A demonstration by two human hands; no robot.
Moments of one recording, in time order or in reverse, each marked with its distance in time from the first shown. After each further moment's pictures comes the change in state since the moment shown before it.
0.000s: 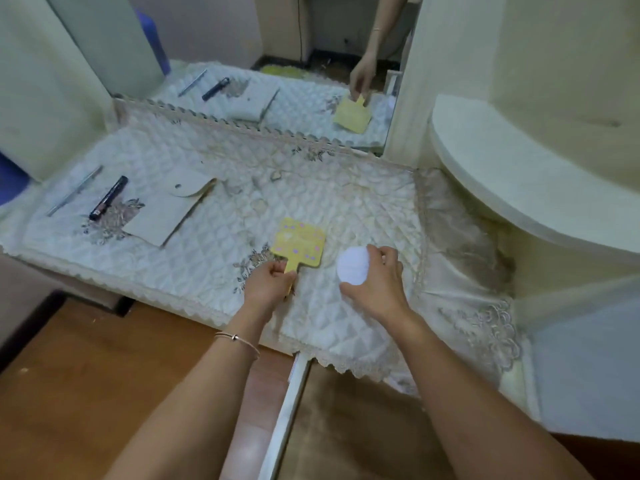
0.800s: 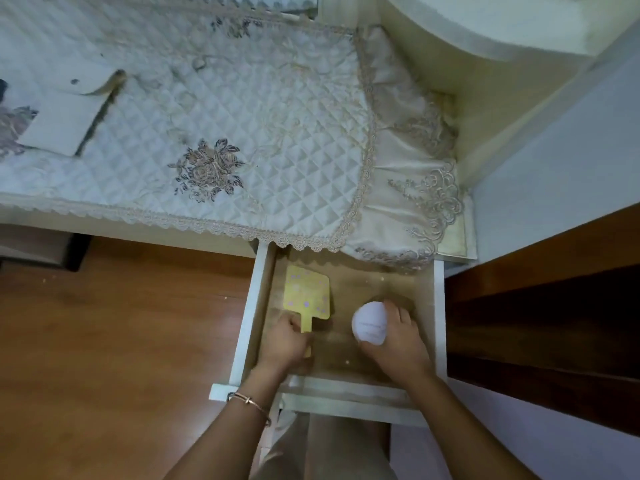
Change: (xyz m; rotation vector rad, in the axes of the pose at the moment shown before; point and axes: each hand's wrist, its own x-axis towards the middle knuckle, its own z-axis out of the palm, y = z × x) left_hand -0.164 -0.170 0.074 0.299 -0.398 -0.223; right_hand -0.223 0.144 0.056 -0.118 -0.166 0.389
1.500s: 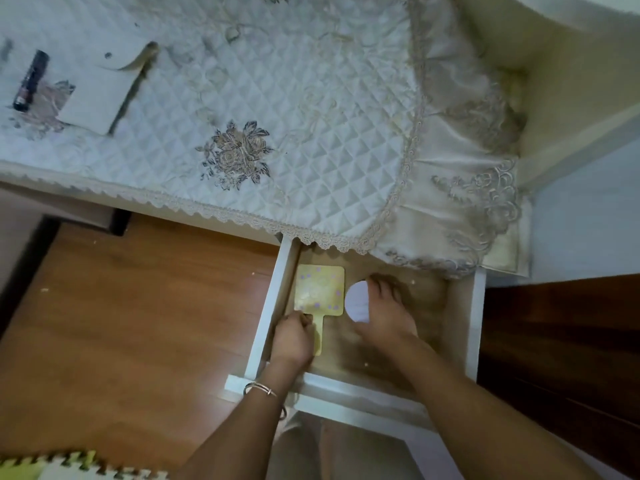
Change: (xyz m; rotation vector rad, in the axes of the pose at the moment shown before) left_hand 0.013 -0.009 -0.004 0.290 0.115 -0.001; right_hand 0.066 -0.037 0.023 -0.302 -0.197 -0.210
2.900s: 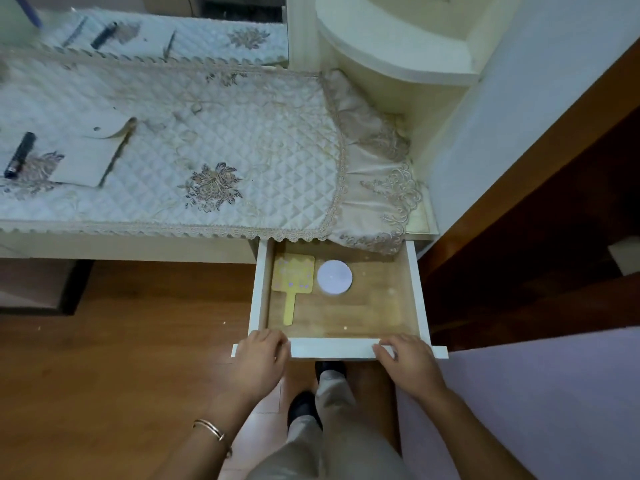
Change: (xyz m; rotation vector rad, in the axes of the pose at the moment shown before) left_hand -0.073 -0.061 -0.042 0.335 0.139 0.662; right_hand -0.158 0.033 0.044 0.264 0.291 0.200
